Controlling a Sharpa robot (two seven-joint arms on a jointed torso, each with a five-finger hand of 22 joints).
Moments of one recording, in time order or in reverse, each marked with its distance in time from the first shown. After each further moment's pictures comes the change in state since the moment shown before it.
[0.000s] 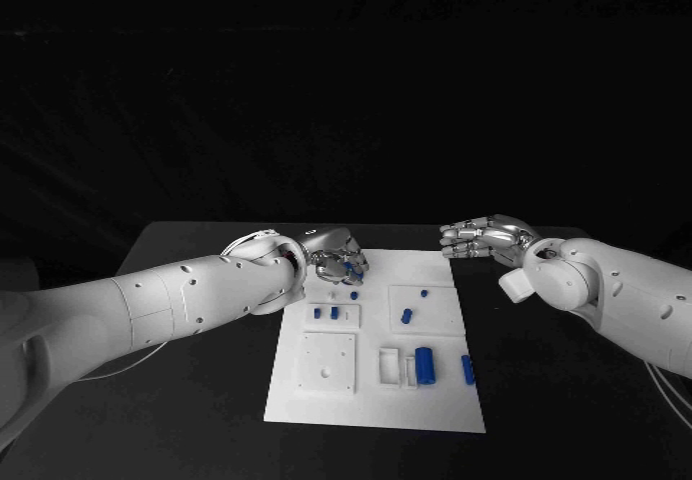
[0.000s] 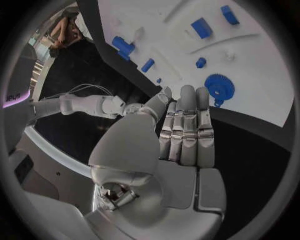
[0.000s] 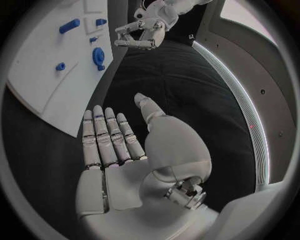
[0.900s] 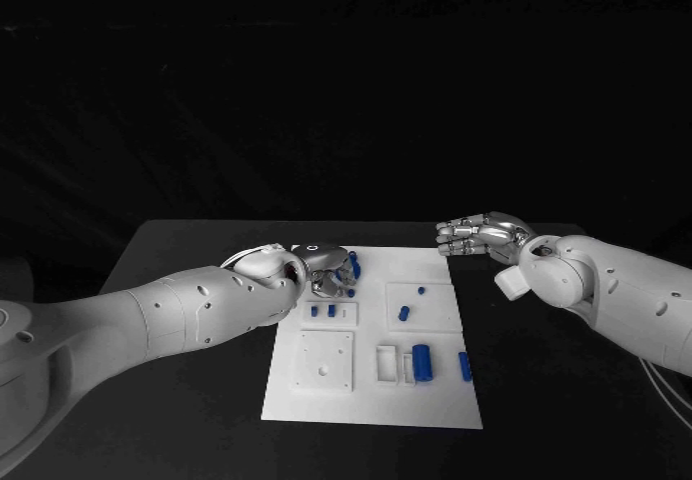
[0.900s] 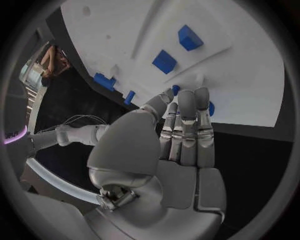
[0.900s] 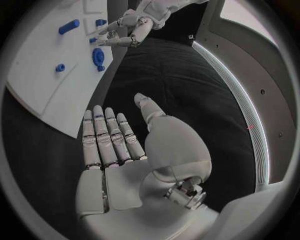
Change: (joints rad) left arm -0.052 0.047 -0.022 -0.090 -0.227 -0.020 -0.061; left_hand 0.012 -0.019 0.118 0.039 0.046 0.023 0.005 0.000 -0.001 0.035 -0.011 0.000 -0.001 -0.002 -0.010 0.270 -0.081 0.031 0.034 0.001 0.115 0.061; right arm 0.000 0.002 0.000 0.009 -0.002 -0.005 0.002; right_hand 0.000 0.000 0.000 0.000 0.004 0.000 0.000 0.000 0.000 0.000 0.000 0.000 0.000 0.000 0.000 0.000 0.000 0.000 0.000 0.000 0.000 0.000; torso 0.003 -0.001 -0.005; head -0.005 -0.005
